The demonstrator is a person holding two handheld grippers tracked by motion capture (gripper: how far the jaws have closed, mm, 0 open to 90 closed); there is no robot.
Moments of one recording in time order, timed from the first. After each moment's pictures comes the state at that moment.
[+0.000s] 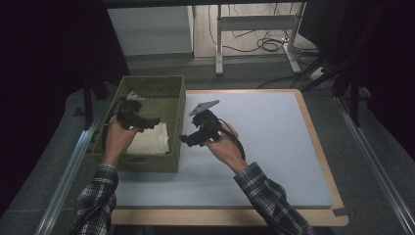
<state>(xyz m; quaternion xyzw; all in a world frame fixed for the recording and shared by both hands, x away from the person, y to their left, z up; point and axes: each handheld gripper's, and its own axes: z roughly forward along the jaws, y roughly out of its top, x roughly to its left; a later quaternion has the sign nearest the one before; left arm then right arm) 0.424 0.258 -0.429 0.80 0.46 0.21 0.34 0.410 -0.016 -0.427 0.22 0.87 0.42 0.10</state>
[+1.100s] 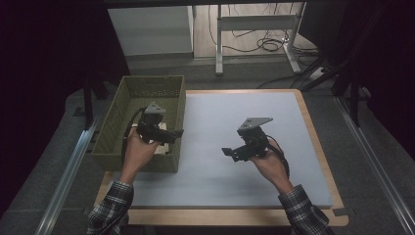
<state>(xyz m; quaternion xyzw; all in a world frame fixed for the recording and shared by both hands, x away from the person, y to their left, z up) 0.376 0.184 -0.422 0.80 0.41 0.17 0.39 0.380 -0.150 -0.444 0.27 0.86 0.42 0.12</state>
